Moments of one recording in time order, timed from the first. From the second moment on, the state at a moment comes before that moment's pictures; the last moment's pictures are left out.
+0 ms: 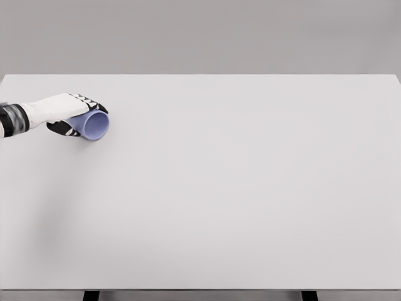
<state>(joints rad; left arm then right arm) -0.79 0.69 -0.73 -0.90 -0.56 -0.61 -0.34 0.03 0.00 0.02 0.08 -0.11 -0.24 -0.02</state>
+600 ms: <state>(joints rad) -0.80 0.70 -0.72 -0.91 -0.49 -0.61 -0.33 0.03 0.00 0.02 0.08 -0.11 -0.24 -0.02</state>
